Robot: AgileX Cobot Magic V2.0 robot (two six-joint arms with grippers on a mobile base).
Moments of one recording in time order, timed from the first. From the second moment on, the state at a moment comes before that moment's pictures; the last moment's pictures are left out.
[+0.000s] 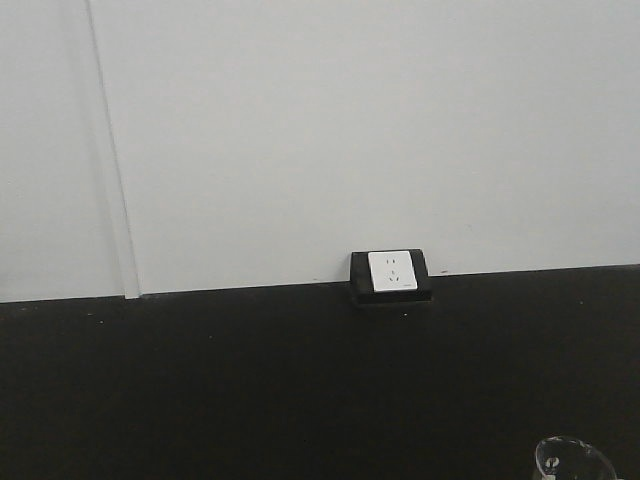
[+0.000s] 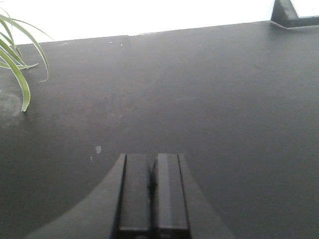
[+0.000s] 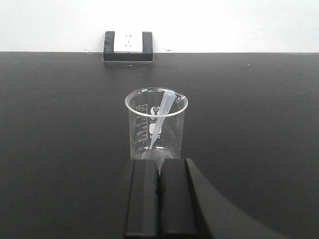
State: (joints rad) left arm -0.07 -0.01 0.03 -0.02 0.01 0.05; right arm 0.09 -0.01 0.03 -0.15 0.26 0.12
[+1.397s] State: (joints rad) left arm -0.07 -0.01 0.03 -0.02 0.01 0.05; right arm 0.09 0.02 -0.01 -0.13 -0.01 0.13
